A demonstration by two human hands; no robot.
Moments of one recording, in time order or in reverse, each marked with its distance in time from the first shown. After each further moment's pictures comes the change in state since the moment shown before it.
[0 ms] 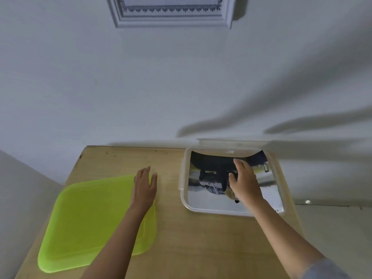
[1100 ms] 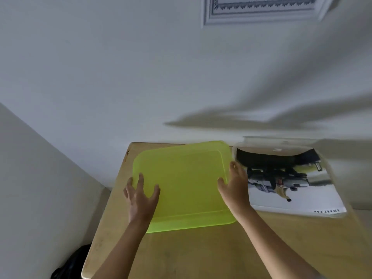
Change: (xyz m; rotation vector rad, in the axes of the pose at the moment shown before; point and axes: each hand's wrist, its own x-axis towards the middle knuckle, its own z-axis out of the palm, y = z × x) left_hand -0.019 -0.105 -0.115 -0.009 0.191 -0.209; right_hand -0.041 -0.180 0.093 0.181 0.019 0.087
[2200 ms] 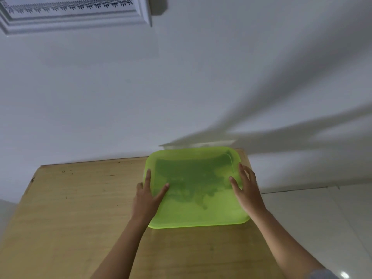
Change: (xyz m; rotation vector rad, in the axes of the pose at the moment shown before) left_hand -0.062 0.185 0.191 0.122 -0.361 0.130; right_hand 0.072 0.259 -0.173 0.037 0.048 0.093
